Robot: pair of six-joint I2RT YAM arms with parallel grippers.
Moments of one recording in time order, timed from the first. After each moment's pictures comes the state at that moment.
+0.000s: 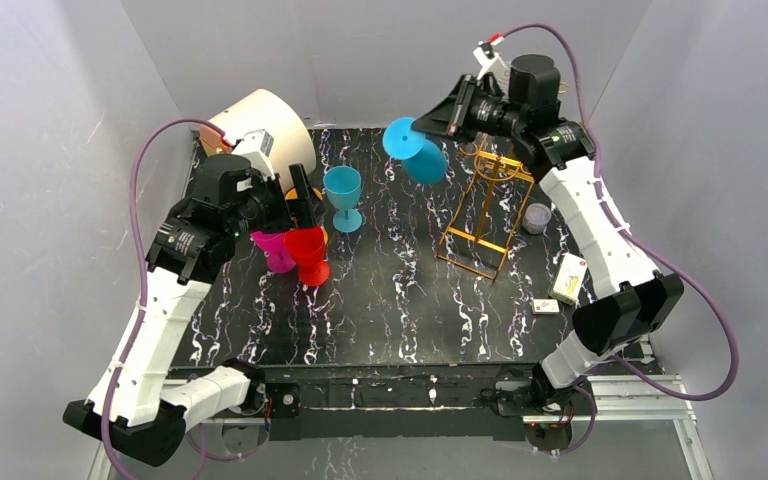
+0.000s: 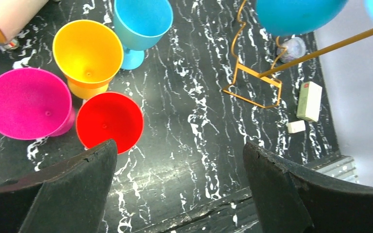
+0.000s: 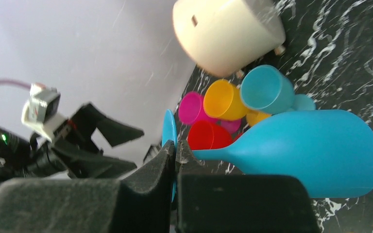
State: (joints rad) left arm -0.40 1.06 1.42 -0.91 0.05 -0.43; right arm 0.38 1.60 1.84 -0.47 -0.62 0.77
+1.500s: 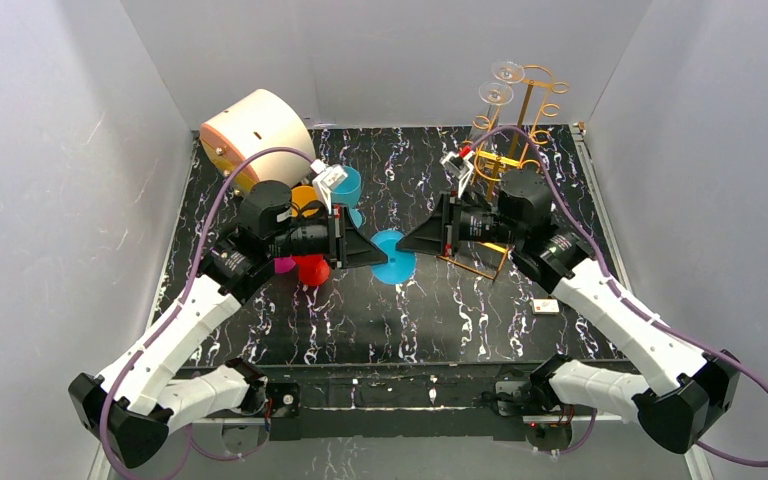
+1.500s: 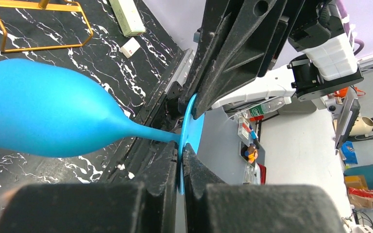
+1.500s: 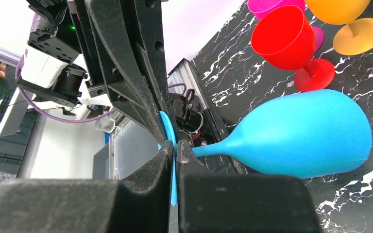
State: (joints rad) left arm -0.61 1.02 1.07 -0.34 0.72 -0.66; right arm 0.67 1.09 1.08 -0.16 -0.75 0.69
